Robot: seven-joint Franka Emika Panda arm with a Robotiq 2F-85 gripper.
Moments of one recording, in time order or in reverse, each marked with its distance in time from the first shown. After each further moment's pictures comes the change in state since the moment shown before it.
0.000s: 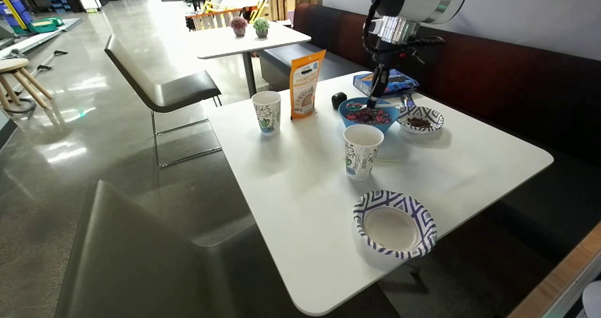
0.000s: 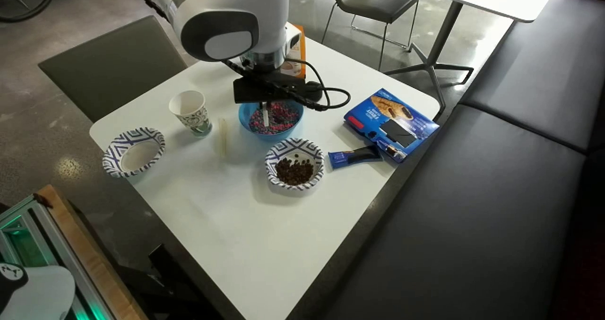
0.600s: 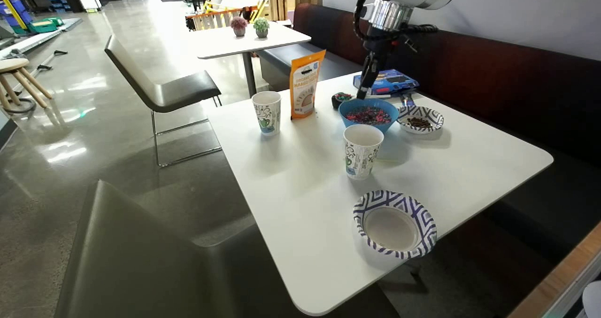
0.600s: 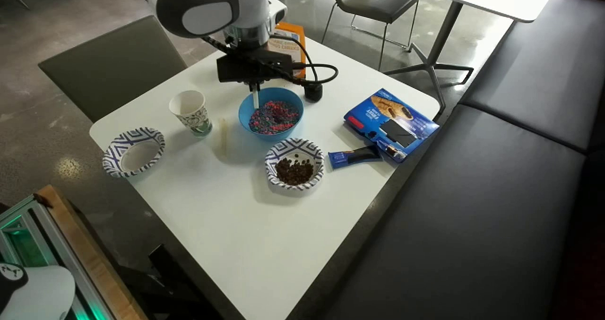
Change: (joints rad) arm 0.064 -0.075 -0.002 -0.020 0.013 -0.004 0.039
